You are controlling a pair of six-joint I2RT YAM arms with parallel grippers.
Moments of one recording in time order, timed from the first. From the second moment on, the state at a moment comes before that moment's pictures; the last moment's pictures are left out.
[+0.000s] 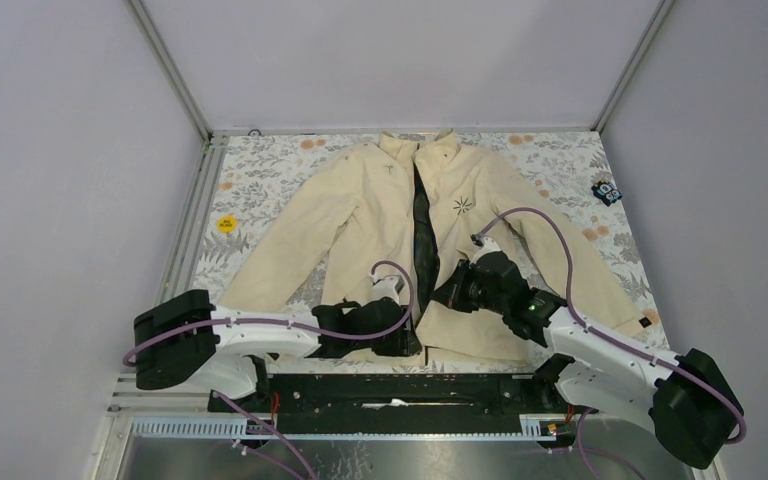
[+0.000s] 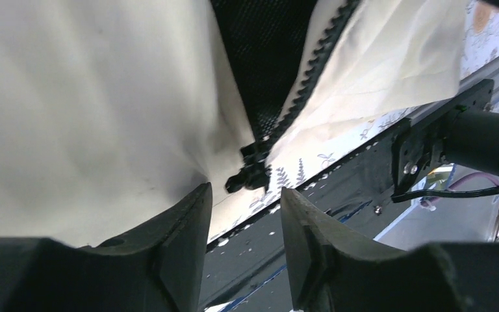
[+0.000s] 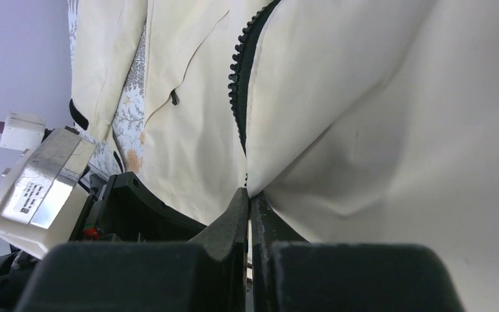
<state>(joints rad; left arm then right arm) -1.25 1.37 0.59 -0.05 -0.12 -1.10 0.72 0.98 0.44 -0.07 -0.10 0.88</state>
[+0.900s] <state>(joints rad) -1.26 1.39 0.59 0.02 -0.09 -1.15 0.70 1.00 0.52 -0.22 -0.10 0.87</state>
